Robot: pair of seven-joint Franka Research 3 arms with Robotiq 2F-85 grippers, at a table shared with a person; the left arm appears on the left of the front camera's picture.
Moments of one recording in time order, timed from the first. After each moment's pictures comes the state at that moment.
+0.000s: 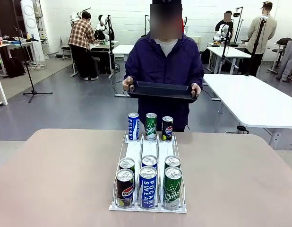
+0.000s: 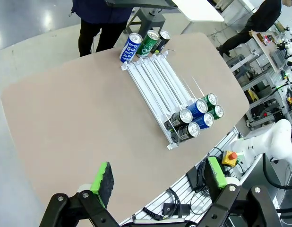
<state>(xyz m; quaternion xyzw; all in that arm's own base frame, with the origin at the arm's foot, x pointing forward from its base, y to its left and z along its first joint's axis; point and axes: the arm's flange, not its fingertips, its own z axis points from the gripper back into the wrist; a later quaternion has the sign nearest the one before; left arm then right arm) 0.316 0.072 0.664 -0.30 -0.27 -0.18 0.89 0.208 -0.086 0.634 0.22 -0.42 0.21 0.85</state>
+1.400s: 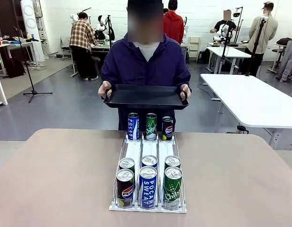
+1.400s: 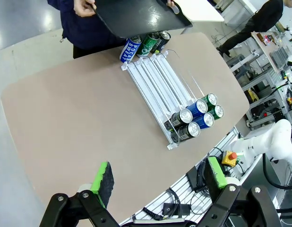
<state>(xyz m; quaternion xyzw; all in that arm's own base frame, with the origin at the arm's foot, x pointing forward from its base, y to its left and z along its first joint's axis) 0.316 0.072 0.664 -0.30 -0.27 -0.18 0.89 0.208 -0.086 0.634 0.22 -0.42 0.21 0.85</state>
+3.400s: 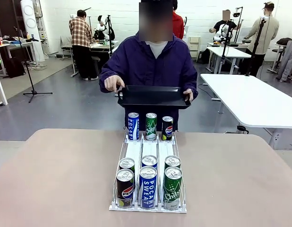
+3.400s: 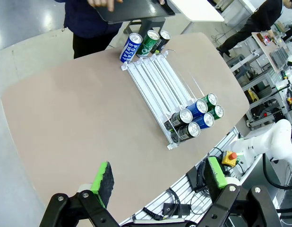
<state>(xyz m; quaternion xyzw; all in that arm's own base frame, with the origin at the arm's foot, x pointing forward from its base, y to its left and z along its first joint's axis) 0.316 0.072 0.664 -0.30 -0.27 -0.18 0.89 0.208 -0.086 0.634 0.22 -0.42 0.21 0.85</state>
